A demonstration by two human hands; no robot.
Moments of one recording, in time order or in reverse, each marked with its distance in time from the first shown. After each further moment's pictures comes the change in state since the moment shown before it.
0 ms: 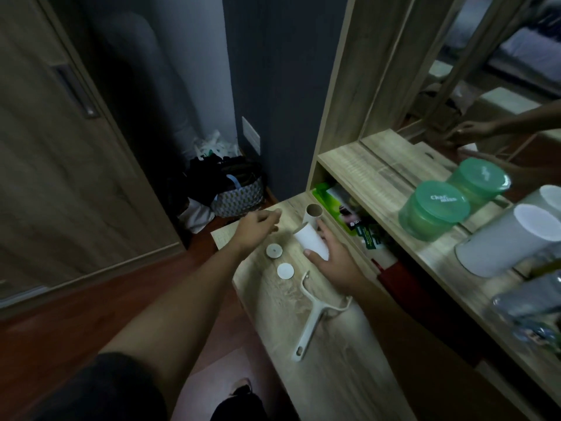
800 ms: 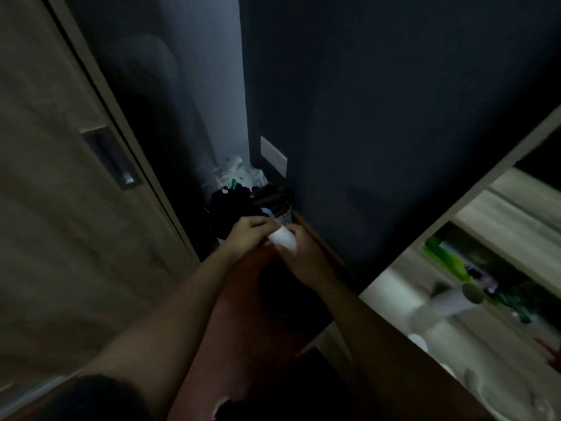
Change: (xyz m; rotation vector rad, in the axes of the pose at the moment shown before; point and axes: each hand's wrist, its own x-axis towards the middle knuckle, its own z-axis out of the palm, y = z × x) left_hand 0.237 -0.058 -0.284 -0.072 -0.250 -0.079; right_hand 0.298 -0.095 0.253 -0.093 0.106 0.153
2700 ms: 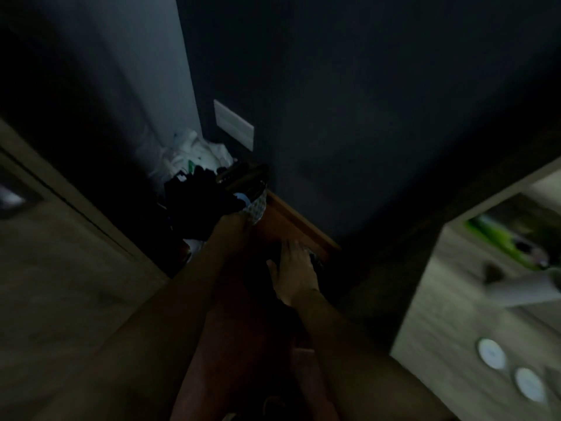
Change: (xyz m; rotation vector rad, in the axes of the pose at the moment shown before) left_hand 0.153 -0.085 -0.043 0.803 -0.030 0.202; right_hand 0.069 0.066 0.105 -0.492 -0.029 0.323
